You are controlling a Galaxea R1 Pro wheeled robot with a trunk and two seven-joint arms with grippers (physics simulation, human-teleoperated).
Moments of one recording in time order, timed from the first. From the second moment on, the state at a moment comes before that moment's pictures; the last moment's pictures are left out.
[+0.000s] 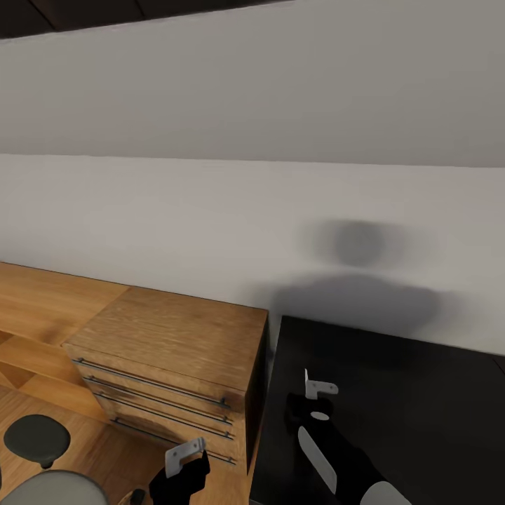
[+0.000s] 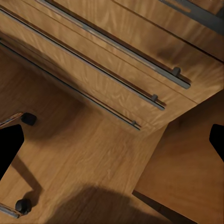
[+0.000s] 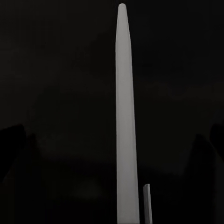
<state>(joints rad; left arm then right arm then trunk) -0.12 0.12 -0.71 -1.24 0.79 0.05 0.80 -0.50 0.08 0.42 -0.71 -0.44 0.17 -0.48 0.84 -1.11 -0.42</state>
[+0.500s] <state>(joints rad) -0.12 0.12 -0.71 -1.24 0.79 0.05 0.80 -0.50 0.08 0.42 -0.72 -0.44 0.21 -0.48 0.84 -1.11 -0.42</state>
